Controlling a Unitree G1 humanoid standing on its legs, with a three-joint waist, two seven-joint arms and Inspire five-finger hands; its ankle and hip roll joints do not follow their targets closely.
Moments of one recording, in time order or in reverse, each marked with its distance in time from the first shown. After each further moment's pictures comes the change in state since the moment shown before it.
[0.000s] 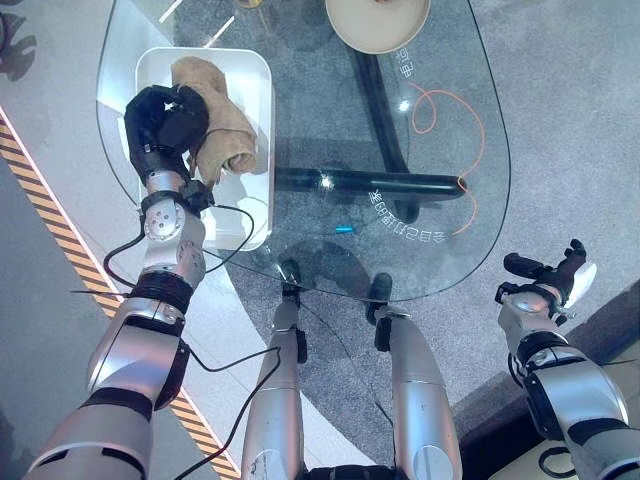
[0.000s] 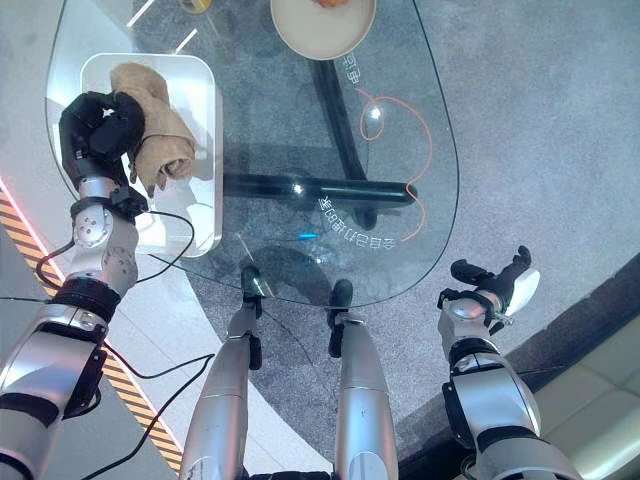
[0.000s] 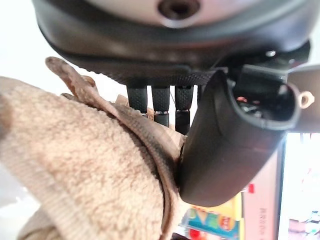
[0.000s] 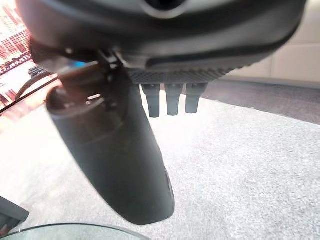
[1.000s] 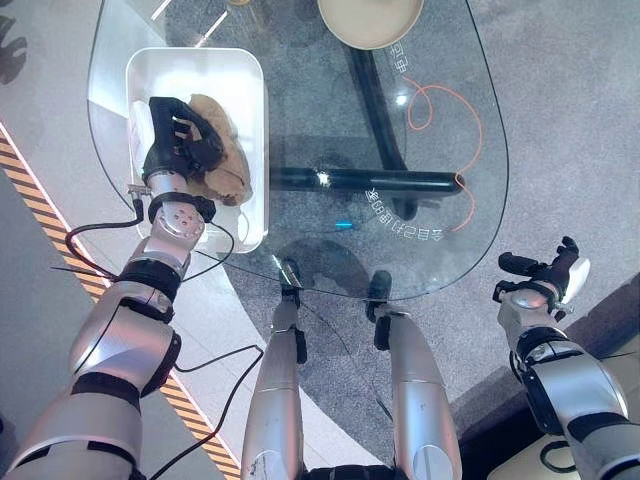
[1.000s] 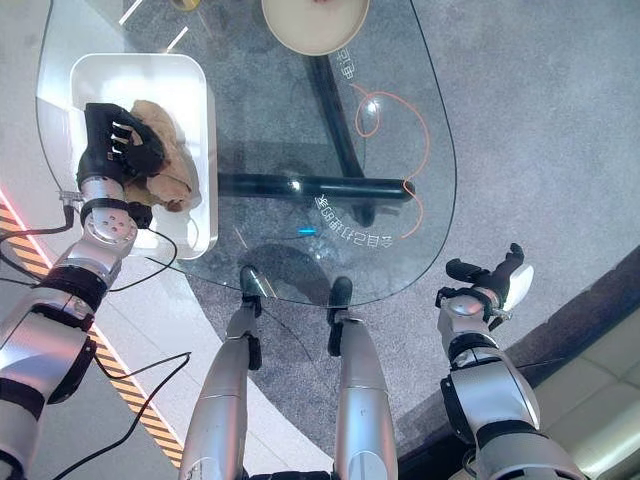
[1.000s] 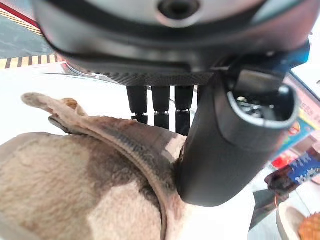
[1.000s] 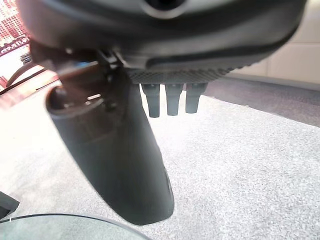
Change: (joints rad) left arm -0.091 0.056 -0.210 0.164 0.551 0.156 0.225; right arm -0.043 -0.002 0.061 0.033 0.012 0.017 0.022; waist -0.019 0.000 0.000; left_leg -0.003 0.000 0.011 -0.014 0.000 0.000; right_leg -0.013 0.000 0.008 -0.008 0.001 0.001
